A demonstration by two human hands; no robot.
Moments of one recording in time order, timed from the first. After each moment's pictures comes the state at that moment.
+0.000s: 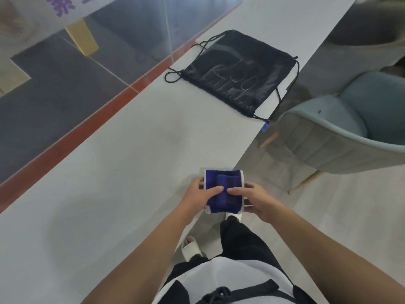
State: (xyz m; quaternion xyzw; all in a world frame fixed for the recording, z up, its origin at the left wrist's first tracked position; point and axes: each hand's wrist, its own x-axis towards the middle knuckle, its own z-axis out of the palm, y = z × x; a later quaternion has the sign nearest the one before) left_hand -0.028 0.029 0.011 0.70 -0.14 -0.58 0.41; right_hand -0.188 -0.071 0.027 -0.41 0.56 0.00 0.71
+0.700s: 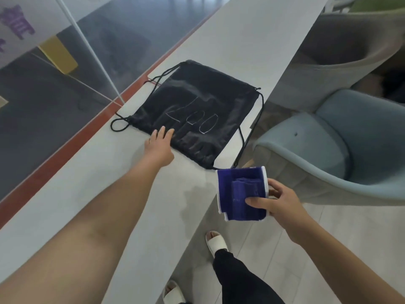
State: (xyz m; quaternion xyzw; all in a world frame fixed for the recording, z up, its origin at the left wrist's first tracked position) left_hand 0.104 -0.314 -0.008 0.85 -0.49 -0.20 -0.07; right_hand -0.256 -0.294 0.086 -0.48 0.53 -0.17 0.68
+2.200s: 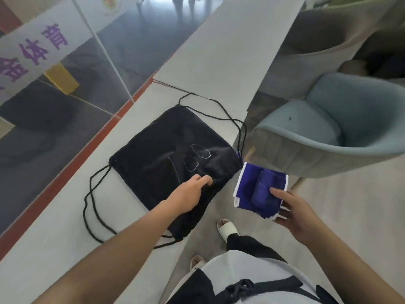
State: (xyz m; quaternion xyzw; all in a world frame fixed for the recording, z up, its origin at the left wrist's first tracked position) left_hand -0.014 -0.130 0.030 0.68 -0.65 -0.33 0.01; right_hand -0.308 -0.171 0.087 -0.29 0.58 -0.24 0.72
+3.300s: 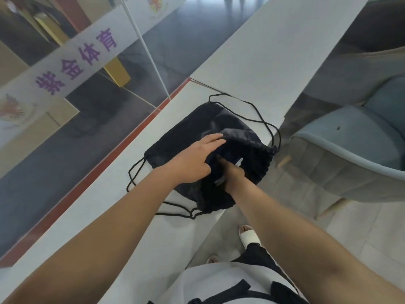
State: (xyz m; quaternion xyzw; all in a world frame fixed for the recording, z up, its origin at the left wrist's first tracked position) left_hand 0.021 -0.166 0.155 0.71 -0.63 -0.30 0.08; right_hand -0.087 -0.234 0.015 -0.19 0.58 -0.20 0.77
